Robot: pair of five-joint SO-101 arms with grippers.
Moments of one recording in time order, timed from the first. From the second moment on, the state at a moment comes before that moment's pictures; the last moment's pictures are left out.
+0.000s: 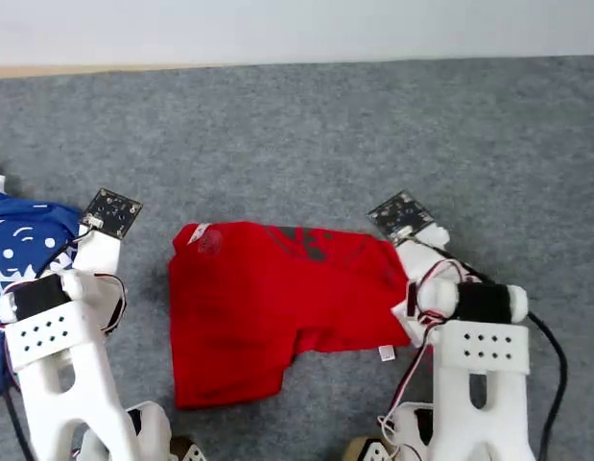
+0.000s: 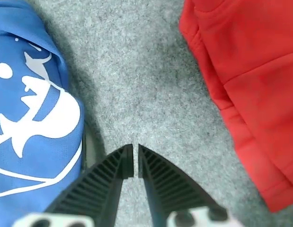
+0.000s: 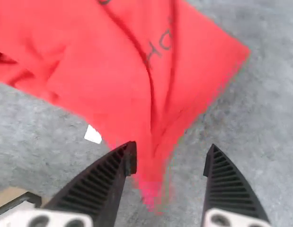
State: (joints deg) left arm -26.8 -38.7 48.7 78.2 -35.0; right arm 1.0 -46.2 46.8 81.8 35.6
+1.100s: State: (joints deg) left arm -26.8 -38.7 50.9 78.2 -35.0; right arm 7.2 -4.2 27.2 58.7 0.0
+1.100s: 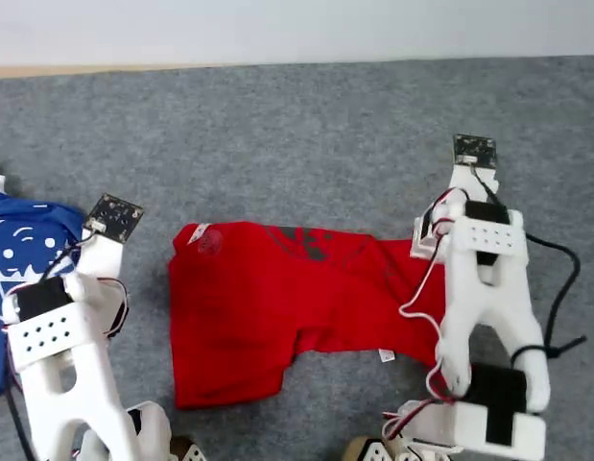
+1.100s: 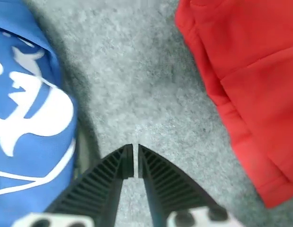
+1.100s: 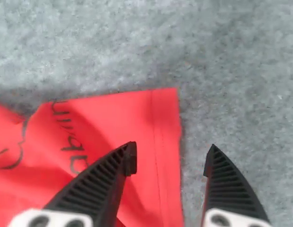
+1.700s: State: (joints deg) left arm -26.8 -38.7 52.1 78.2 -35.0; right arm 7.1 11.6 19.9 57.3 -0.3
